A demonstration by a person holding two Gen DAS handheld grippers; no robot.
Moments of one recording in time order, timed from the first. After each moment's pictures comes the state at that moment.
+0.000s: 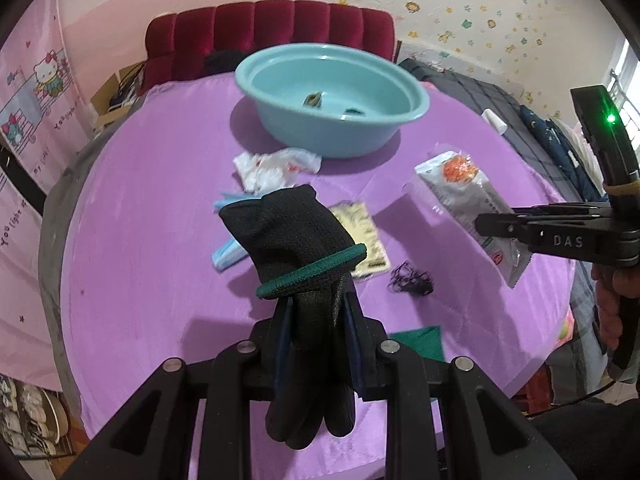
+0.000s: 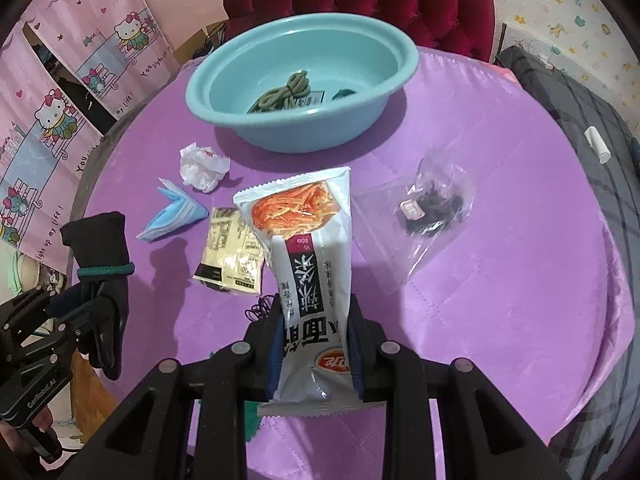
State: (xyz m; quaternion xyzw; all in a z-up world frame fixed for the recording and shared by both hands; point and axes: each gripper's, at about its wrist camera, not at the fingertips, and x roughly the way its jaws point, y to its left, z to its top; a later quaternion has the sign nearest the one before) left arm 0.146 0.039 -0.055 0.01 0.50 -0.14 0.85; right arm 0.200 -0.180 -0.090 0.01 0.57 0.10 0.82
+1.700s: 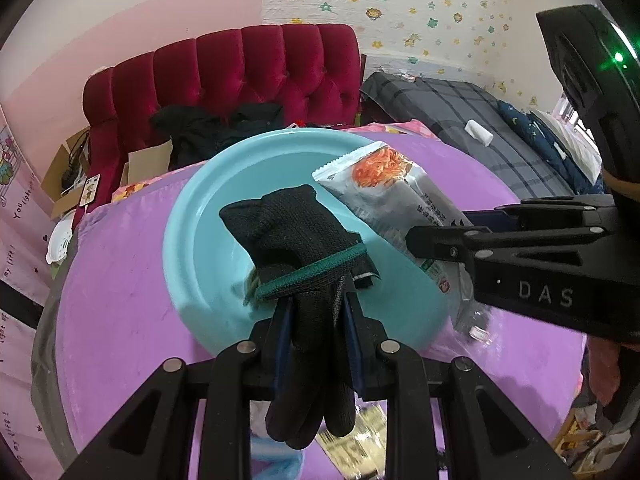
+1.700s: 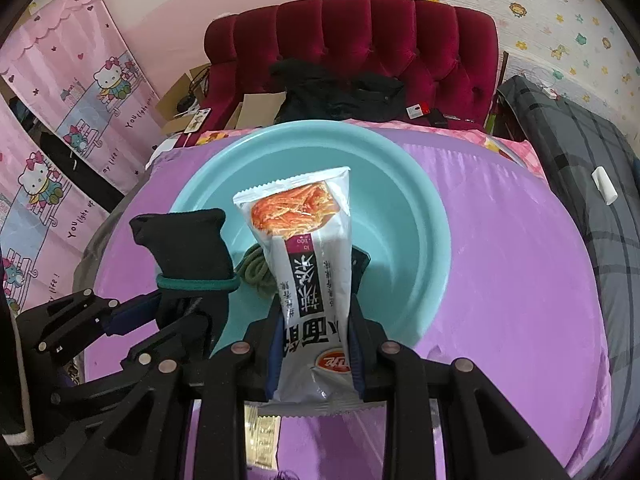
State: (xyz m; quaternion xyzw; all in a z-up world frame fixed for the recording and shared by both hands) left arm 0.346 -0.017 -0.023 0.07 0.47 -0.21 0.85; right arm 0.389 -0.158 -0.046 0.03 0.53 0.08 0.84
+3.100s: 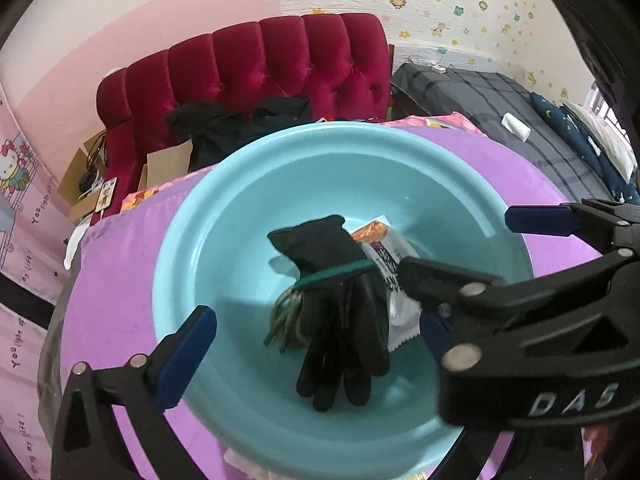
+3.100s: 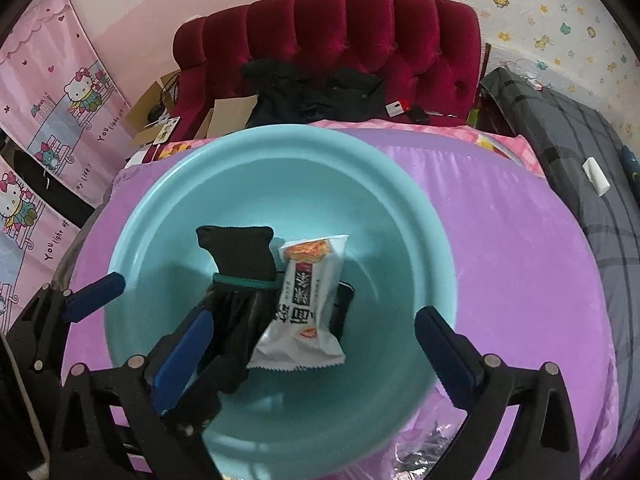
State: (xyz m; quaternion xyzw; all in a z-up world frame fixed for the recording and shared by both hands) left arm 0.390 -0.036 -0.058 0.10 0.47 -0.16 0.86; right arm 0.430 -0.167 -0.079 0.04 0.53 0.04 0.85
